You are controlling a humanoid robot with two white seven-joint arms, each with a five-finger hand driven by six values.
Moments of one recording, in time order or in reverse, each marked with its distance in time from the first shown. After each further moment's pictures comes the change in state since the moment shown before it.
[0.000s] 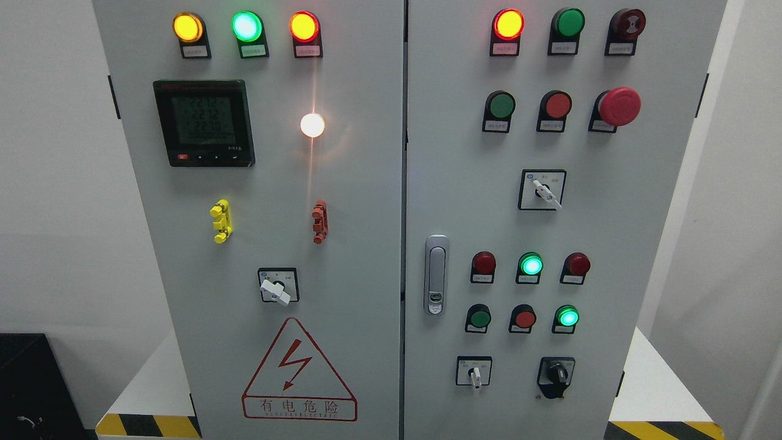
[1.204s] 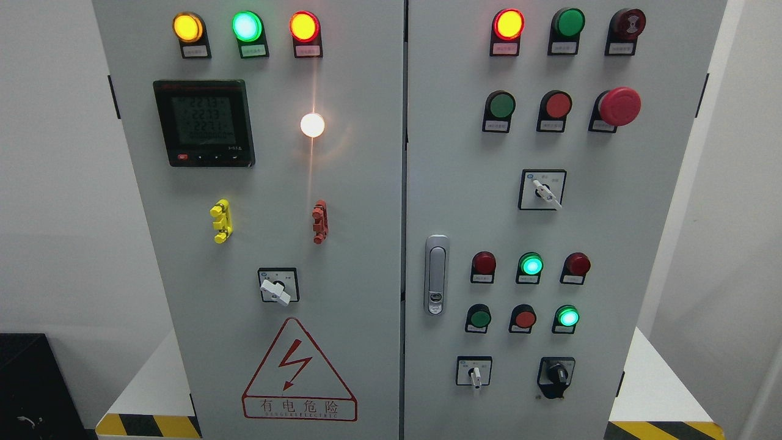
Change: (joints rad) left arm 0.000 0.000 0.000 0.000 0.000 0.000 0.000; right arm -0.030 0.005 -0.009 0.003 -0.056 -0.161 0.090
